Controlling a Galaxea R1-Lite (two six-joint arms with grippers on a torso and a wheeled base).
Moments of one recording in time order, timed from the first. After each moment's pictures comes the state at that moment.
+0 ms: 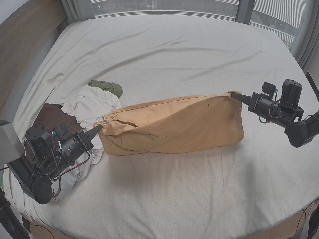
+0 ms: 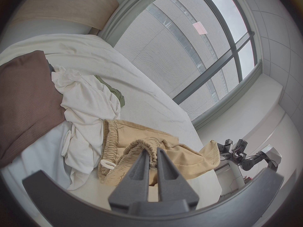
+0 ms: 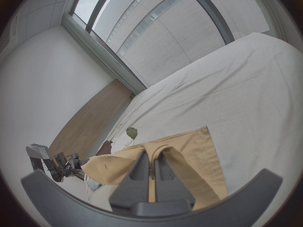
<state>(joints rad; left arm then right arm) -0.20 1.94 -0.38 -1.55 -0.30 -0.62 0.12 1.89 -0.94 -0.90 0.58 0.42</state>
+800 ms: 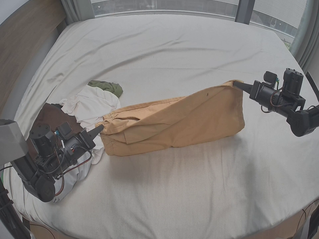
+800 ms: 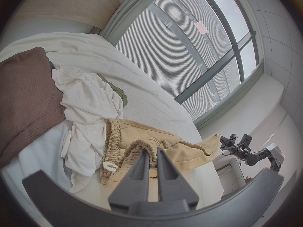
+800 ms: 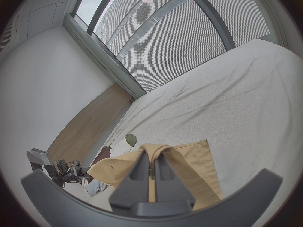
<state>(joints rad) -0.19 1.99 -0.41 -1.55 -0.30 -0.62 0.11 1.88 -1.06 -0.82 0.56 0.41</state>
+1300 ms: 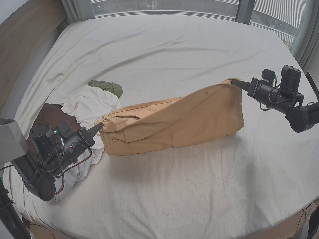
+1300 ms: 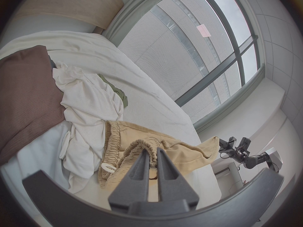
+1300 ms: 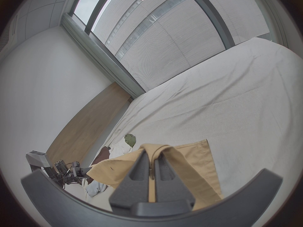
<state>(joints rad) -0.19 1.99 -0.43 -1.55 -0.29 -0.66 0.12 1.91 -1.13 -0.75 0.54 0.41</state>
